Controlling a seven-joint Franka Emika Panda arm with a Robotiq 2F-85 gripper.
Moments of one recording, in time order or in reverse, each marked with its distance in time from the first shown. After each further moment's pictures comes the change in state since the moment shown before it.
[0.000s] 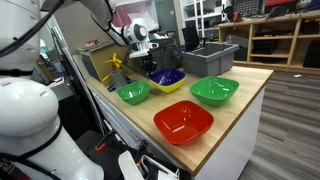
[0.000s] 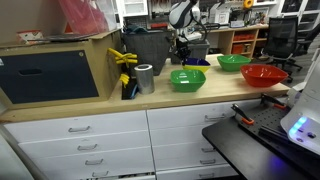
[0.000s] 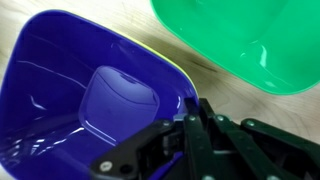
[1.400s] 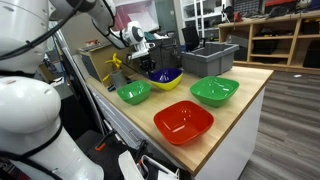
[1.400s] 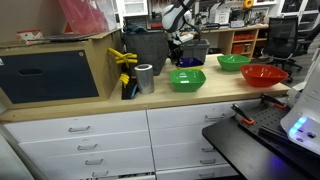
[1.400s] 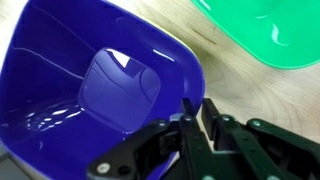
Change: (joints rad) arm 0.066 0.099 -0.010 0.142 -0.097 -0.007 -0.056
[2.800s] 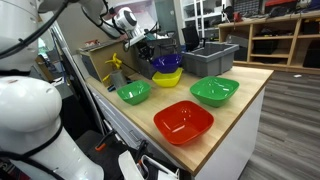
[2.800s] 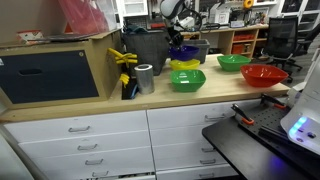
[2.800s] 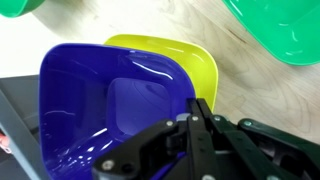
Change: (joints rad) arm 0.029 -0.110 -0.002 0.042 -0.175 -0.144 -0.001
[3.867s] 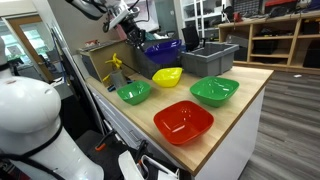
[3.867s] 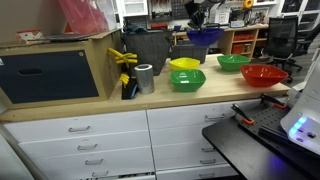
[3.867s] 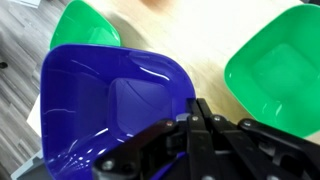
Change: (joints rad) arm -0.025 -0.449 0.013 -0.366 -0.041 -0.165 0.012
